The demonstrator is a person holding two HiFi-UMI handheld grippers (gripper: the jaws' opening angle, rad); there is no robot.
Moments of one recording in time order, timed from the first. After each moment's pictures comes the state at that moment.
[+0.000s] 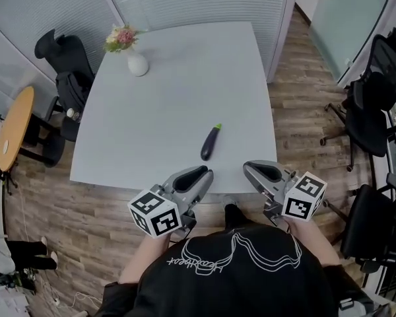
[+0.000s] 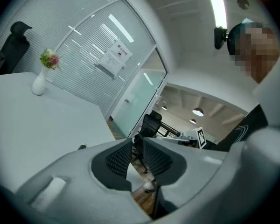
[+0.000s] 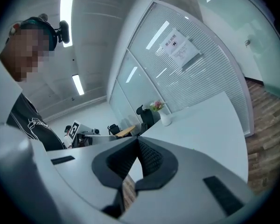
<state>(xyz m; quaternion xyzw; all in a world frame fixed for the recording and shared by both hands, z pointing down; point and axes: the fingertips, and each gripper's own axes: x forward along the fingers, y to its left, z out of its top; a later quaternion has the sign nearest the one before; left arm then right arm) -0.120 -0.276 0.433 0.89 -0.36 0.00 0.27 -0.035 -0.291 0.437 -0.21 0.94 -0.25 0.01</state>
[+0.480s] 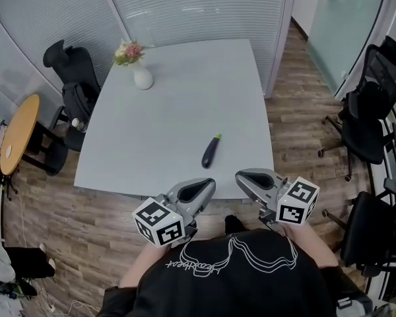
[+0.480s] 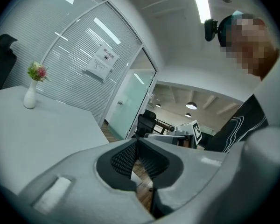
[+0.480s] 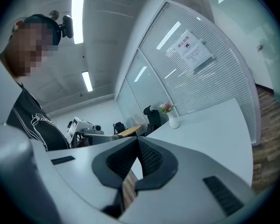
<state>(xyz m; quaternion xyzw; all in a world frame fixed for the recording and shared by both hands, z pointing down) -0.104 -0.243 0.403 0.91 -0.34 0.01 0.22 -0.051 -0.262 0.409 -0.18 0.96 -0.21 0.01</state>
